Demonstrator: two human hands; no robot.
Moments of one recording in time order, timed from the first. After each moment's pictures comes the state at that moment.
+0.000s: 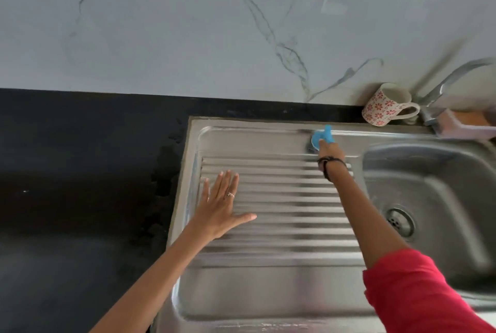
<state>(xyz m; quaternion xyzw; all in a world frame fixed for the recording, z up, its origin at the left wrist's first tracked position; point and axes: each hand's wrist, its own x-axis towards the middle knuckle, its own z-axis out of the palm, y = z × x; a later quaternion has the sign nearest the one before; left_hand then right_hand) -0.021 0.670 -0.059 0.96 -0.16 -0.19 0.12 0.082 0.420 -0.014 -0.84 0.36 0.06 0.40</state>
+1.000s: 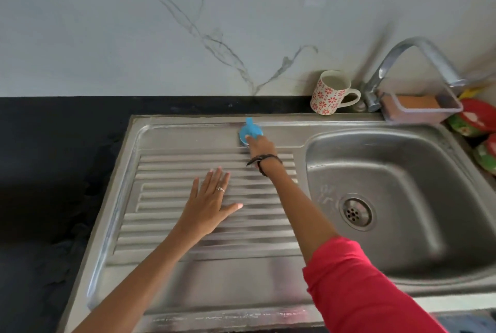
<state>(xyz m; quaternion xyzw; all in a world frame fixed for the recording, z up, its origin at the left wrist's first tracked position) -0.033 0.534 -0.056 0.98 -0.15 -0.14 0.07 0.073 0.386 -0.023 -0.87 0.17 0.15 0.43</state>
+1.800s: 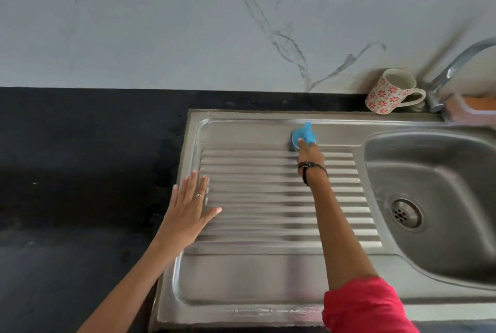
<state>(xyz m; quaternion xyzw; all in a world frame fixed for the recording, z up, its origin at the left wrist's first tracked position) -0.057 0.706 -0.049 0.97 -0.08 -0.18 0.11 0.054 0.448 -0.027 -0.82 0.32 0.07 0.47</state>
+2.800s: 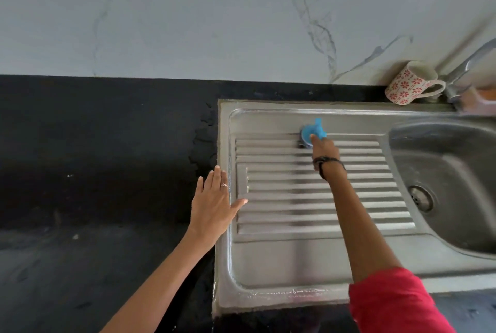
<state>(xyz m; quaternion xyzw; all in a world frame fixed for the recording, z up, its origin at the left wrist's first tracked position) -0.061 0.752 -0.043 0.98 -0.09 -0.15 0.03 0.032 0.520 -0.016 -0.87 0.31 0.10 0.36</state>
